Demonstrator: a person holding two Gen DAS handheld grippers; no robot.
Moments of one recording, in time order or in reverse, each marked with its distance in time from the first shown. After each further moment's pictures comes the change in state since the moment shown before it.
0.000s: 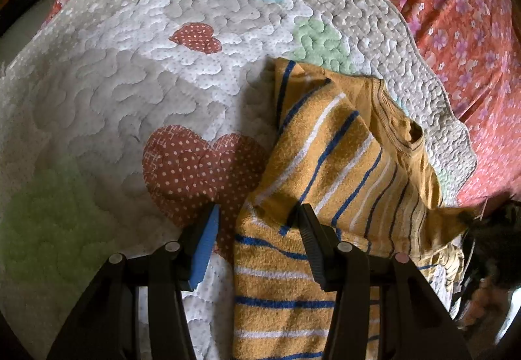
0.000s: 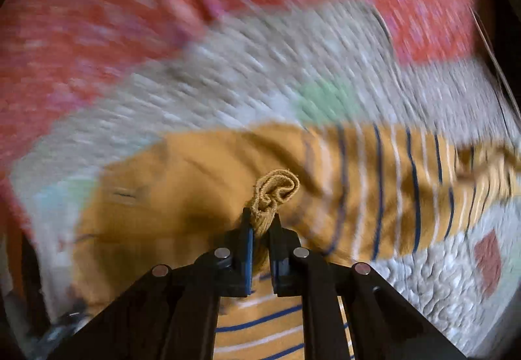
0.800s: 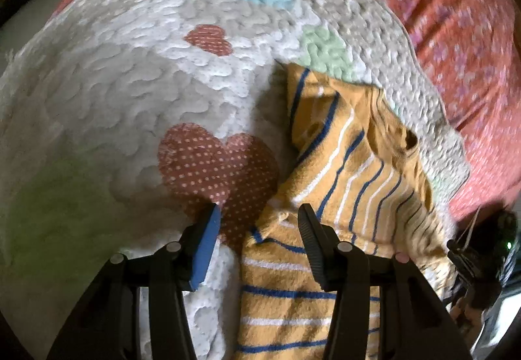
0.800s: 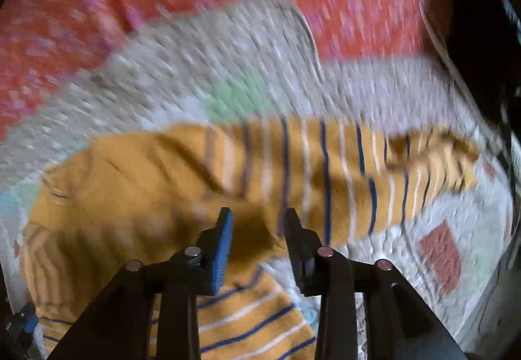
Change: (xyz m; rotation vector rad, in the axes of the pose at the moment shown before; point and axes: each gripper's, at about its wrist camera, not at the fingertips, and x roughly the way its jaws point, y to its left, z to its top) left arm -0.013 0.013 0.000 -0.070 0.003 -0.030; right arm 0.011 -0.046 -0.035 0.011 -0.054 -0.250
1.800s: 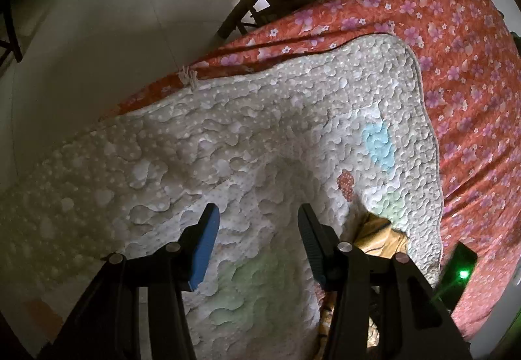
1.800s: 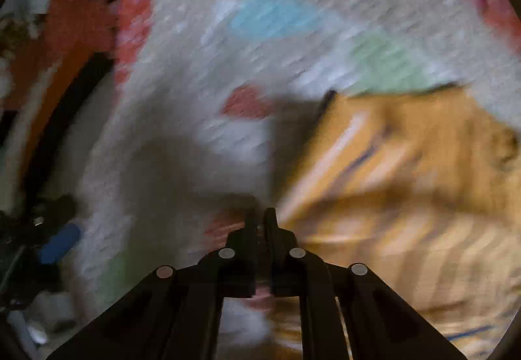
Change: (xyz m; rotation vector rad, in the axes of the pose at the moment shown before) left arm -0.097 0.133 0.020 -0.444 -0.277 0.063; right arm 0.027 0.375 -0.142 -0.631 0.364 0.525
